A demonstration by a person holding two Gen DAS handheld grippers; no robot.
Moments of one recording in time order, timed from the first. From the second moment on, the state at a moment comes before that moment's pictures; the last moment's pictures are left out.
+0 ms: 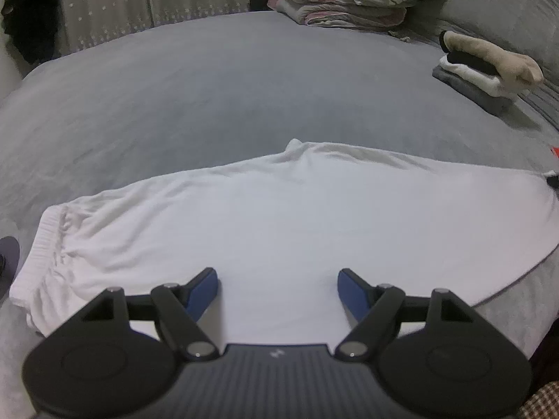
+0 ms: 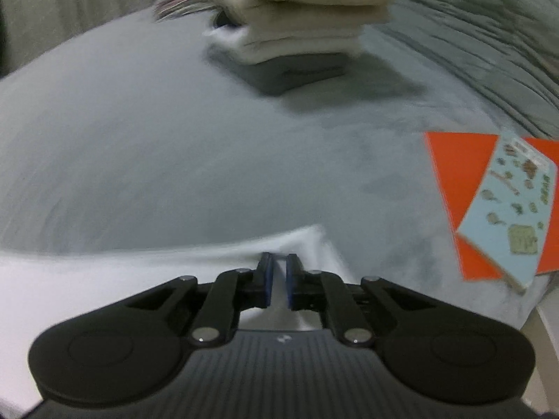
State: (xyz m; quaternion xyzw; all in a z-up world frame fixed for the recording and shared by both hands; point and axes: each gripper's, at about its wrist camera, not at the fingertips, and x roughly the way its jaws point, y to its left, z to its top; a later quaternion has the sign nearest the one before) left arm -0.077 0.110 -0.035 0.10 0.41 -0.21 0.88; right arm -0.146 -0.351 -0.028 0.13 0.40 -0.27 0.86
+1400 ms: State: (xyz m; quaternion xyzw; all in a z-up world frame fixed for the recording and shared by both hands) left arm -0.079 0.135 -0.019 0.02 0.41 -0.24 0.88; right arm -0.167 -0.325 0.002 0.19 0.43 -0.18 0.87
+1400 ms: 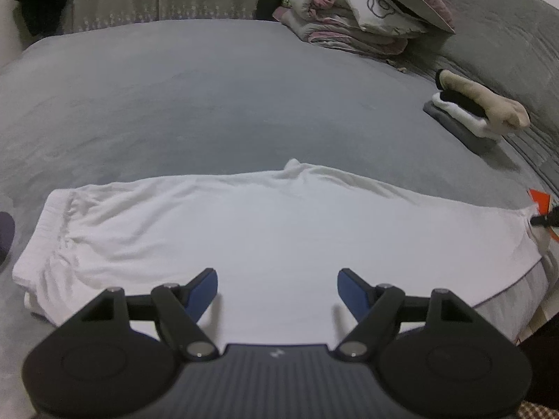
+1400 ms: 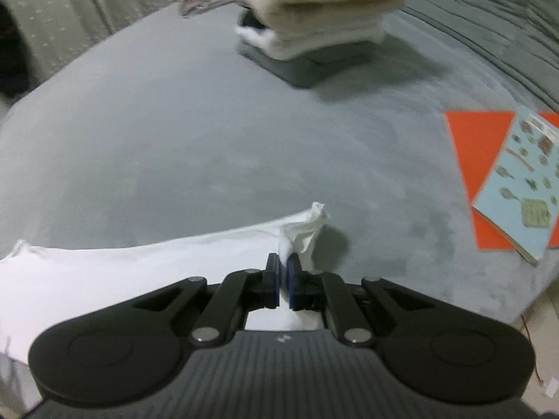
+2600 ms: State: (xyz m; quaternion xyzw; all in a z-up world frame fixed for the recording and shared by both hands) left arm -0.060 0.214 -0.037 -0.13 0.42 -0.20 0.88; right arm -0.035 -0.088 0.005 0.21 0.47 0.10 0.85
